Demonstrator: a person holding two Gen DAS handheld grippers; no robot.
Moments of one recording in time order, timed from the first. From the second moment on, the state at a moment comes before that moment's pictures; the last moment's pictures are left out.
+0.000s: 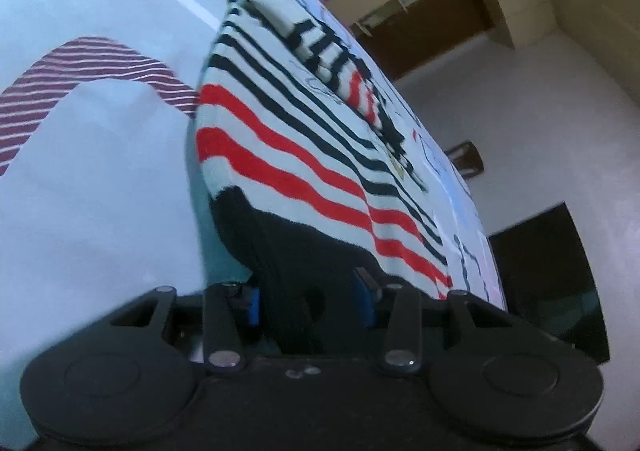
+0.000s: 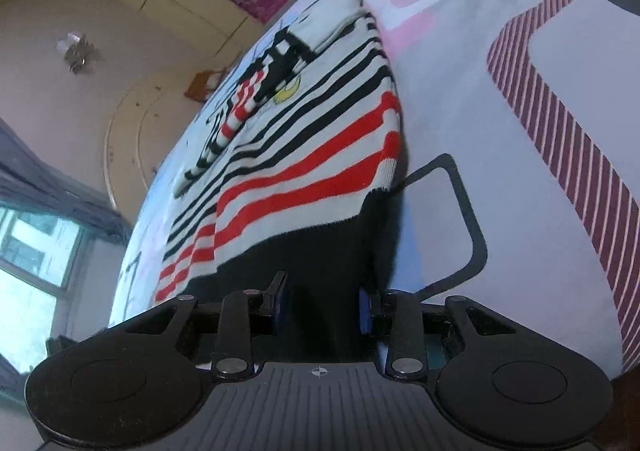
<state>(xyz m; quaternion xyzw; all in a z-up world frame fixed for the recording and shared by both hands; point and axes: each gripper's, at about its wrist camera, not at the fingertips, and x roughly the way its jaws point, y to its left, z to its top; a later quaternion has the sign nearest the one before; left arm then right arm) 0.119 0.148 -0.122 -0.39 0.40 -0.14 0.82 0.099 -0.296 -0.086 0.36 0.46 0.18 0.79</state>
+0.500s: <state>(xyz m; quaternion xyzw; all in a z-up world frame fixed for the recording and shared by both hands) 0.116 0.137 -0.113 -0.35 0.38 -0.04 0.86 0.109 -0.308 -0.077 0.33 0.46 0.16 0.81</state>
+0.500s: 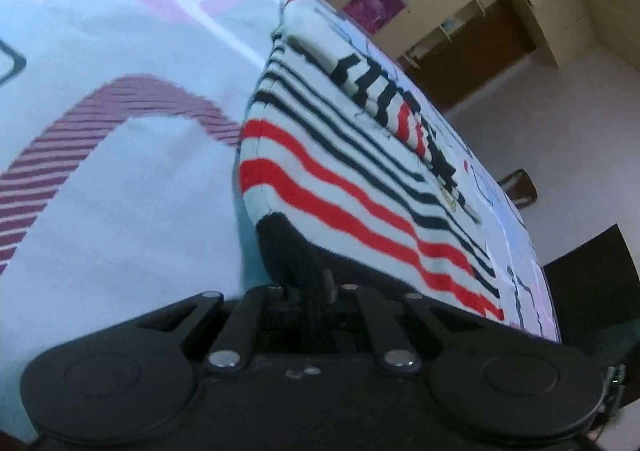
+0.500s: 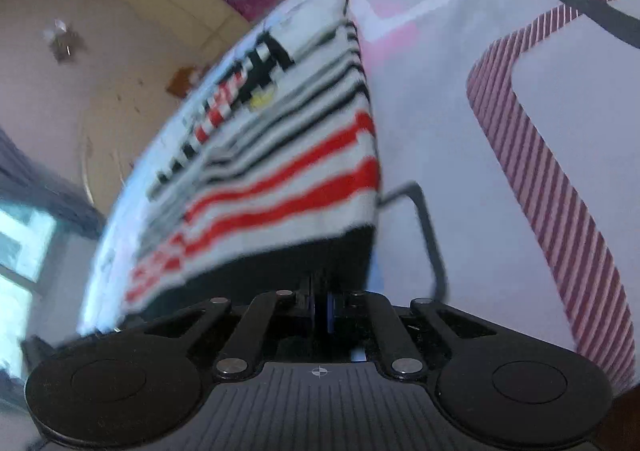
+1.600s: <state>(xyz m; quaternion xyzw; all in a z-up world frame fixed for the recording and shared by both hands) 0.445 0.189 -0.102 -0.40 0.35 -0.05 0.84 0.467 -0.284 -0.067 0.34 0.40 0.16 0.83</state>
